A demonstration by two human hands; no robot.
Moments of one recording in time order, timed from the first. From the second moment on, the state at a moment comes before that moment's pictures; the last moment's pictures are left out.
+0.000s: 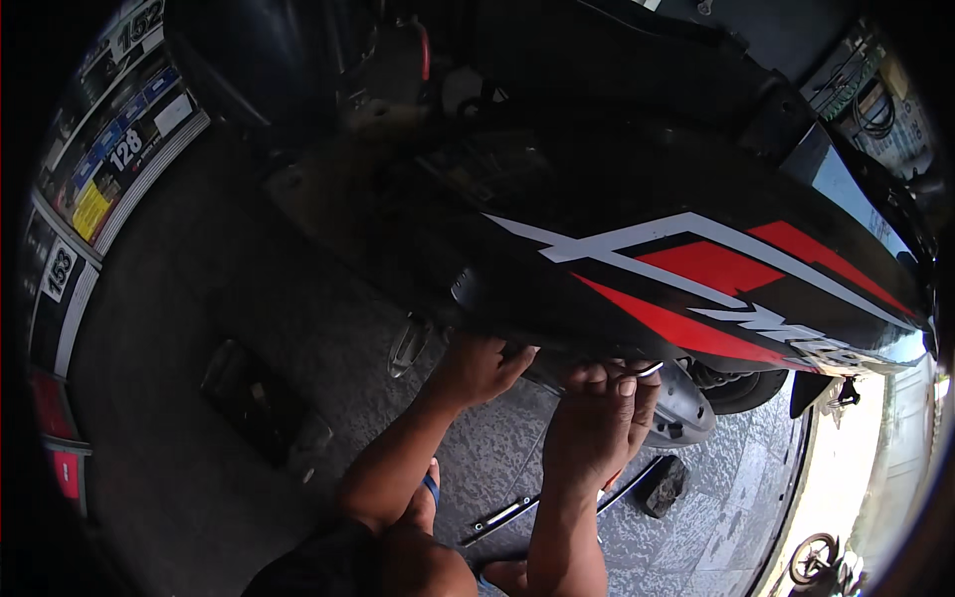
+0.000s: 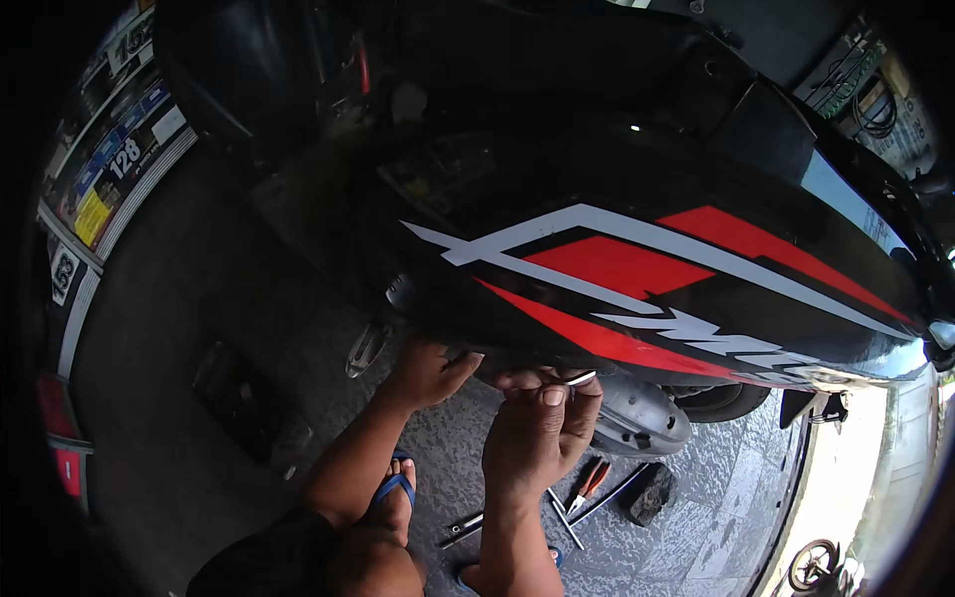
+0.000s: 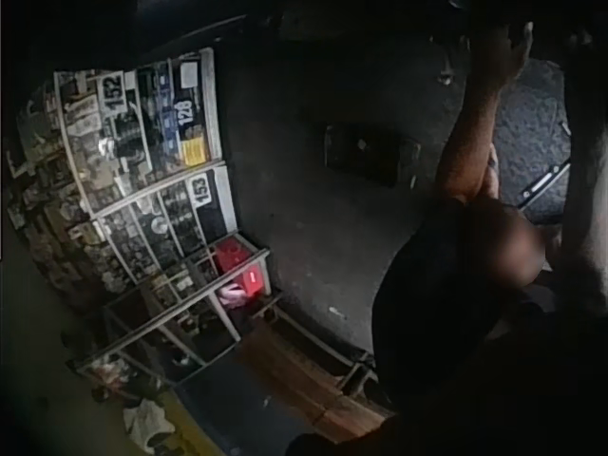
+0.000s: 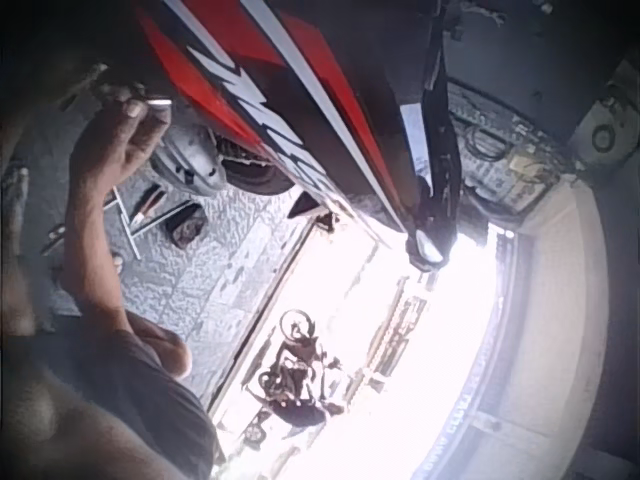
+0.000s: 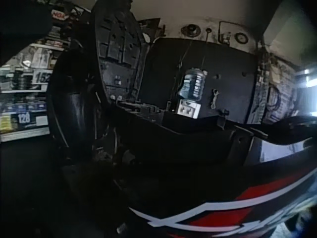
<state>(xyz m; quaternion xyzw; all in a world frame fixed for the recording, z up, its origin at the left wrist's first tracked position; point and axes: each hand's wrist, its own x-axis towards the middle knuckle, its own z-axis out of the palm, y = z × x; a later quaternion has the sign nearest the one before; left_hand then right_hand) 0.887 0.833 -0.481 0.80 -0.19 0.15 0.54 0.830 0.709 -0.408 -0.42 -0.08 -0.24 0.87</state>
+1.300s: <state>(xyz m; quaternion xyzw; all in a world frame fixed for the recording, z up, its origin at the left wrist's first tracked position) 0.883 0.822 -0.479 0.76 -0.19 0.25 0.57 0.799 0.679 -0.406 -0.73 0.12 0.02 0.68</state>
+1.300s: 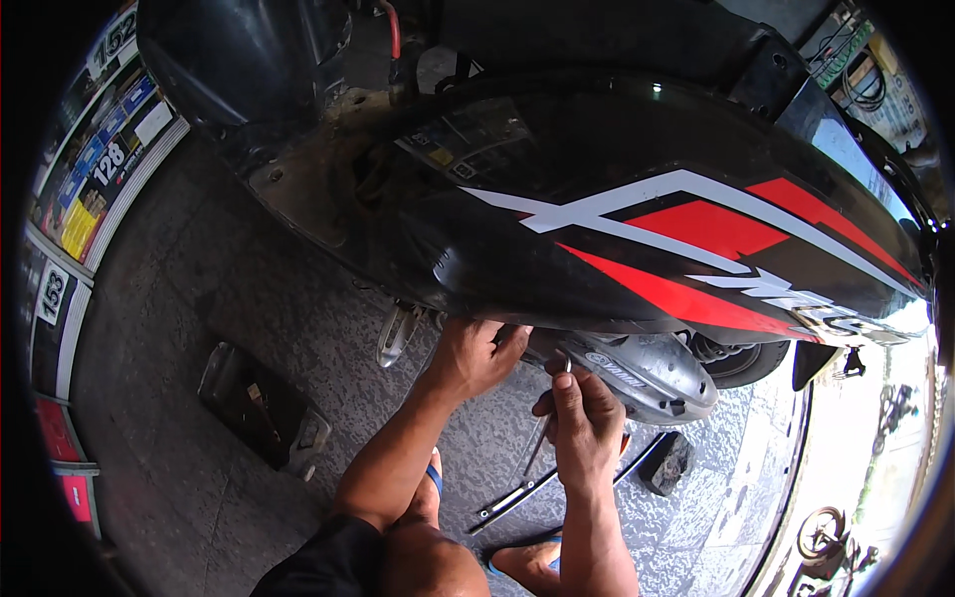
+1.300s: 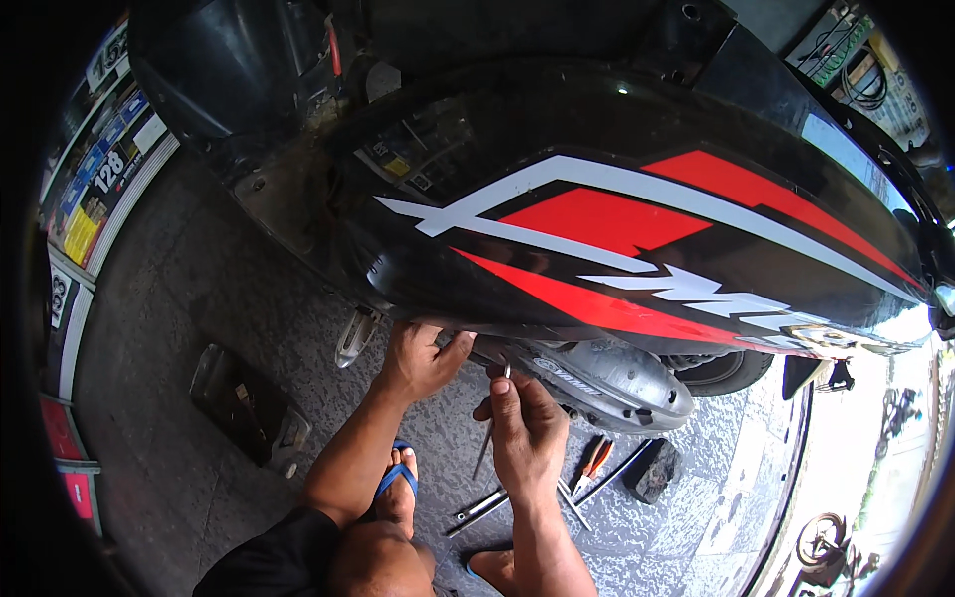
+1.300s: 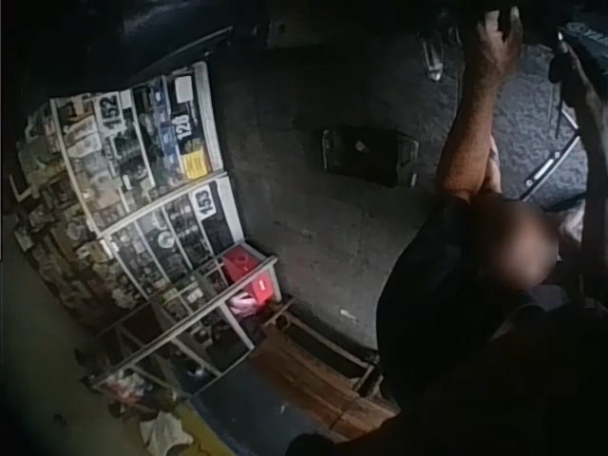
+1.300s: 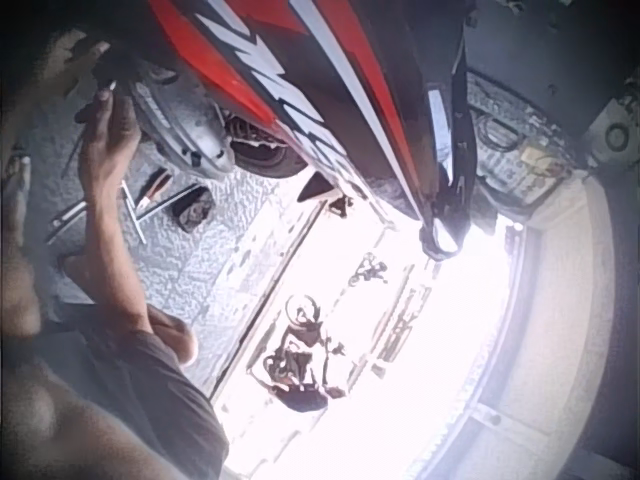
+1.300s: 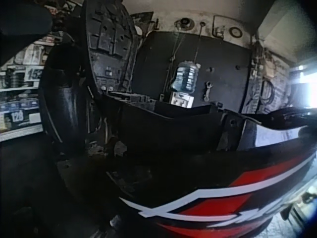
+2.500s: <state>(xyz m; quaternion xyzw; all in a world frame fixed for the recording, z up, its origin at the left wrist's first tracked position) 0.890 0.818 -0.505 0.71 -0.14 0.15 0.67 0.849 0.676 -0.407 -0.87 -0.03 -0.03 0.50</state>
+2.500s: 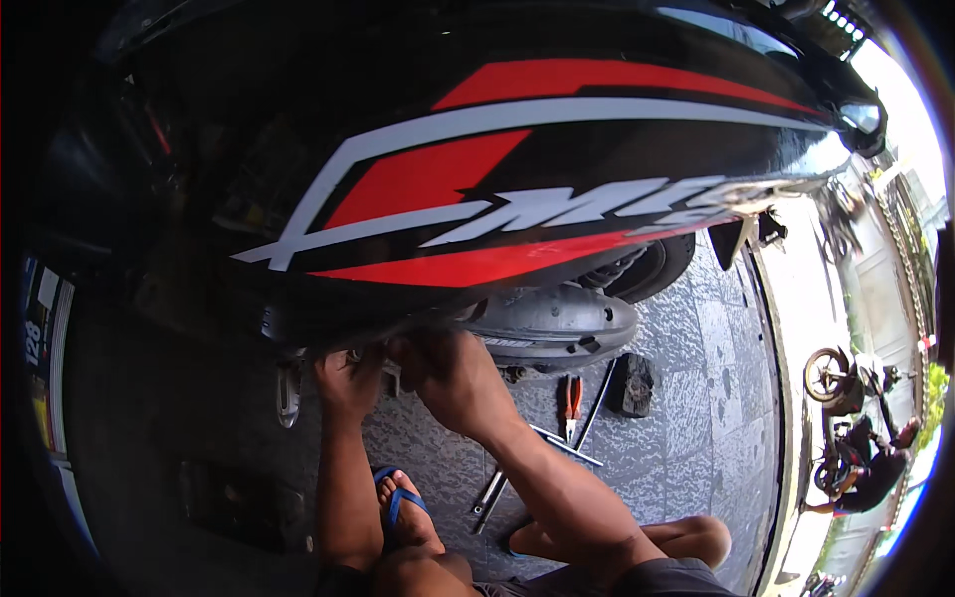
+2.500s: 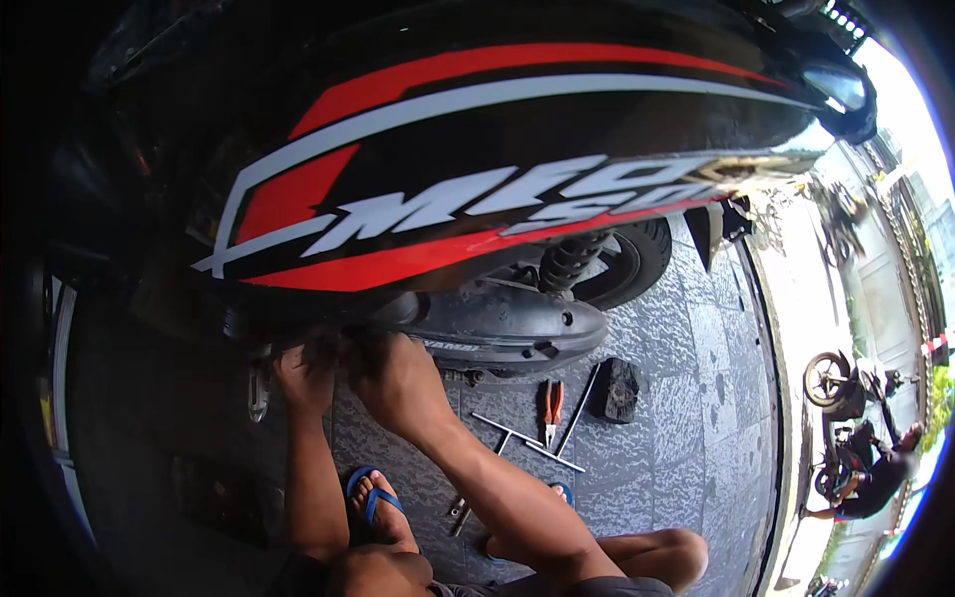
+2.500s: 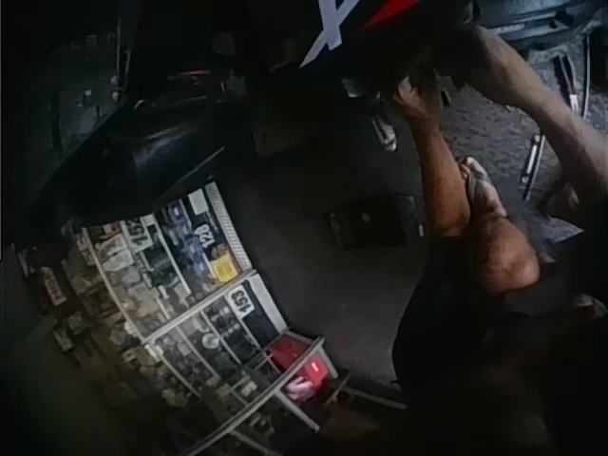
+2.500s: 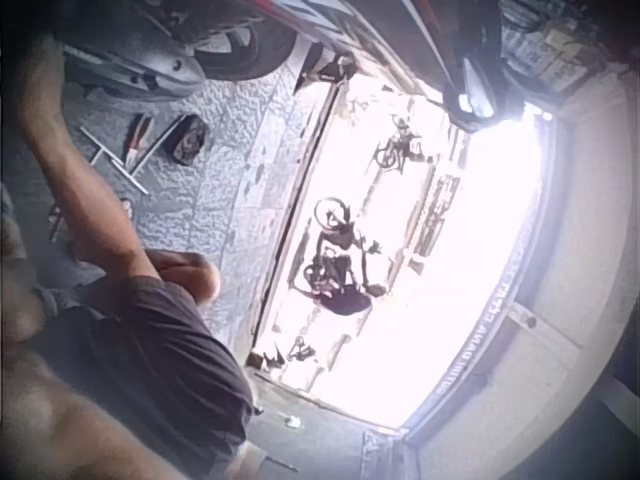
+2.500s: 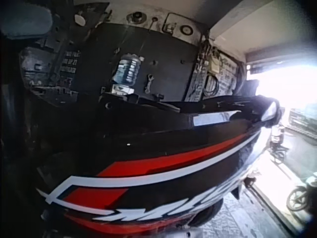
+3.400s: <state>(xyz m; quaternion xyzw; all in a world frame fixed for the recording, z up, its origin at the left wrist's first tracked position) 0.900 0.816 -0.502 0.76 -0.21 0.26 0.55 0.622 0.506 -0.725 -0.81 0.48 0.17 0.30</state>
